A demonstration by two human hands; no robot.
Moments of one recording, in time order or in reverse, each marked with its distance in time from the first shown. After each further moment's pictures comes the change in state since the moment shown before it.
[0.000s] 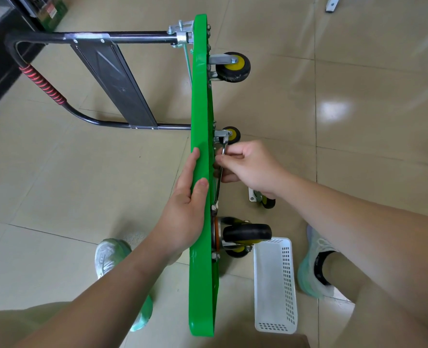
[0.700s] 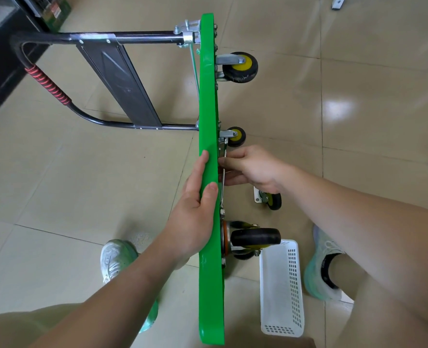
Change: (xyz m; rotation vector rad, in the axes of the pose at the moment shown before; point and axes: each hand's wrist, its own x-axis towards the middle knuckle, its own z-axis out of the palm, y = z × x) left_hand 0.004 -0.007 -0.004 0.028 -0.005 -0.026; right_hand 0.028 0.011 0.001 0.129 -0.141 0.176
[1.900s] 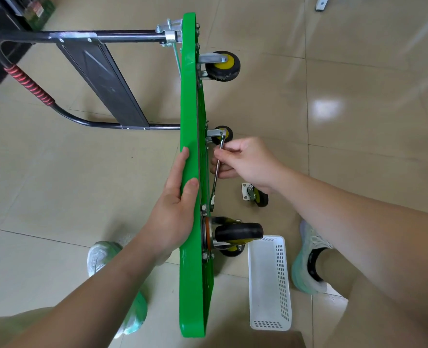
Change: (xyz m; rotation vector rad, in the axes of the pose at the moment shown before) left_hand -0.004 0.012 0.002 -0.013 -0.012 -0.013; right_hand -0.028 -0.003 -0.008 -0.074 0.171 -0.157
